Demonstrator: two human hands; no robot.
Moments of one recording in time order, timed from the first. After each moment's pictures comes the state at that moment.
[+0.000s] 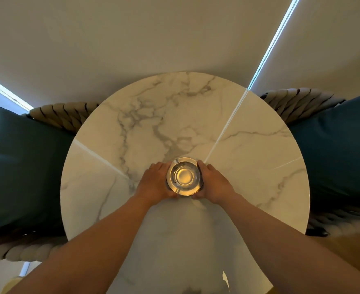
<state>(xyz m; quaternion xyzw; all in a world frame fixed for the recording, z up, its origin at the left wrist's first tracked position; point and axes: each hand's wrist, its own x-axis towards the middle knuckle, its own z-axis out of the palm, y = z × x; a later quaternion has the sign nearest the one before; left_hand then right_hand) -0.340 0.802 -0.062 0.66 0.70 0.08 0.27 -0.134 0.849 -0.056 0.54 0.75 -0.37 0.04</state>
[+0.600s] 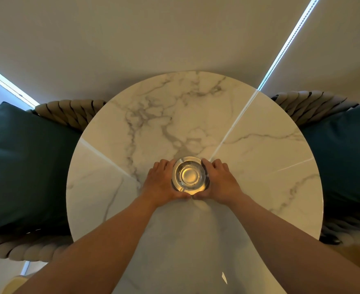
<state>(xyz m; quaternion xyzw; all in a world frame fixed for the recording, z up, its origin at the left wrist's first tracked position) -0.351 0.802 -0.072 0.66 0.71 0.11 0.24 -0.148 0.854 -0.059 0.53 0.79 -0.29 0.02</state>
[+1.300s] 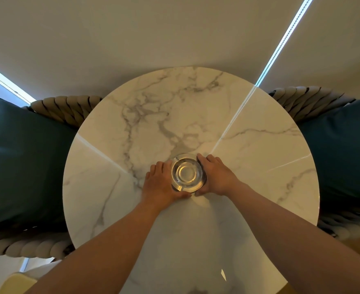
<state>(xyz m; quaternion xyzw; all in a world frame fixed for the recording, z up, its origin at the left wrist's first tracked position) -0.334 0.783 -0.083 0.62 0.74 0.12 0.20 -0.147 0.867 -0.054 0.48 0.81 -0.32 0.08</state>
